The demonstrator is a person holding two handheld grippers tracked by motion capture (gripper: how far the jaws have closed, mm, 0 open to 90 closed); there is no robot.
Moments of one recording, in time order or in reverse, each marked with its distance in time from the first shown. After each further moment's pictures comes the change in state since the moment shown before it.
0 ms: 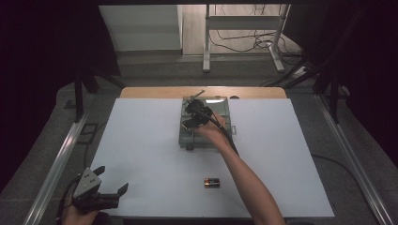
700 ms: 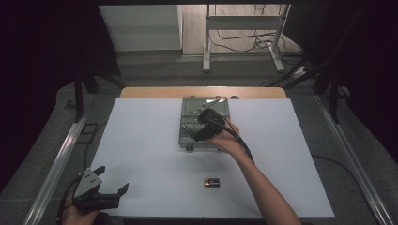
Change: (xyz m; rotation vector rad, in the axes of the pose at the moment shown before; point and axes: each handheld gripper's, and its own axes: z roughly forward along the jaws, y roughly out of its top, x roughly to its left) left arm -0.001 0.000 0.000 0.004 0.006 0.006; right arm 0.008 -0.041 -0.049 -0.053 0.050 -0.051
